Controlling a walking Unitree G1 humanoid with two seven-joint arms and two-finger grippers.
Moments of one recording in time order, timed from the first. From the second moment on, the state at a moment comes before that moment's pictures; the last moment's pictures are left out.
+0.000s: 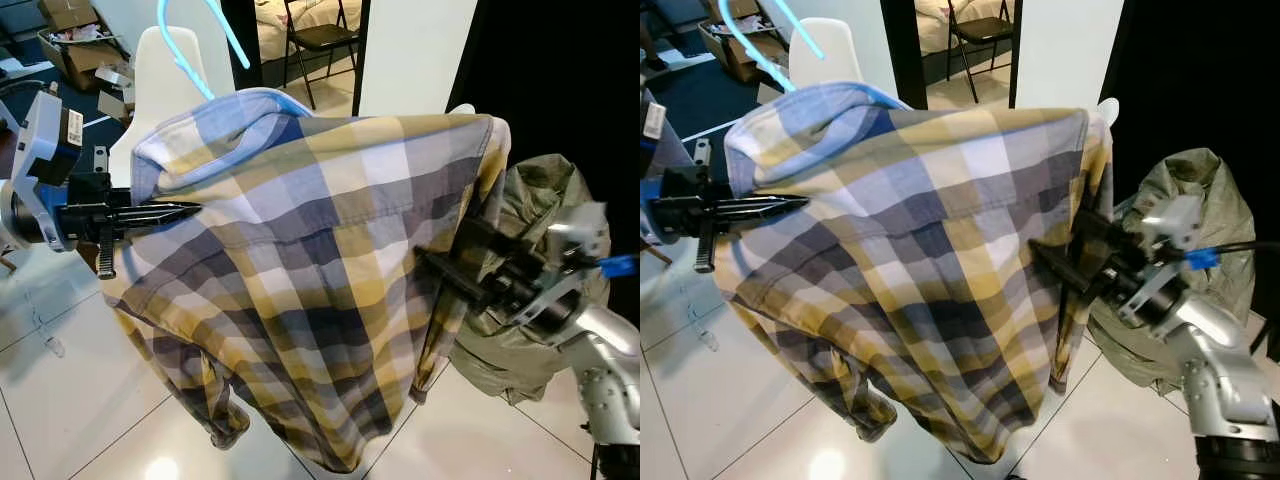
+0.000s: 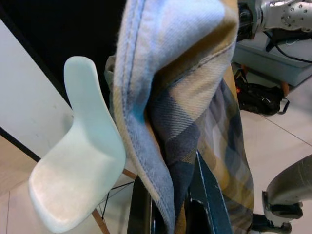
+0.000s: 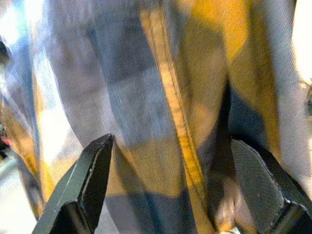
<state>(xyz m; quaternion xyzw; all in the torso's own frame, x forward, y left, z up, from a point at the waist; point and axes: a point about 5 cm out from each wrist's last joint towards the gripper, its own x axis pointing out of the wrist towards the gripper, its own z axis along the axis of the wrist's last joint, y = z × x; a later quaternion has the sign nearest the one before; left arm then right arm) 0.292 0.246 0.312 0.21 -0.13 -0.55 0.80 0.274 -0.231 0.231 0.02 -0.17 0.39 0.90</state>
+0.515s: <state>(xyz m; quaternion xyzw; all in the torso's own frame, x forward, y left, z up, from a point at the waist) 0.290 0.244 0.311 0.21 -0.12 -0.56 0.79 0.258 -0.255 0.242 0.08 -0.22 0.40 0.89</state>
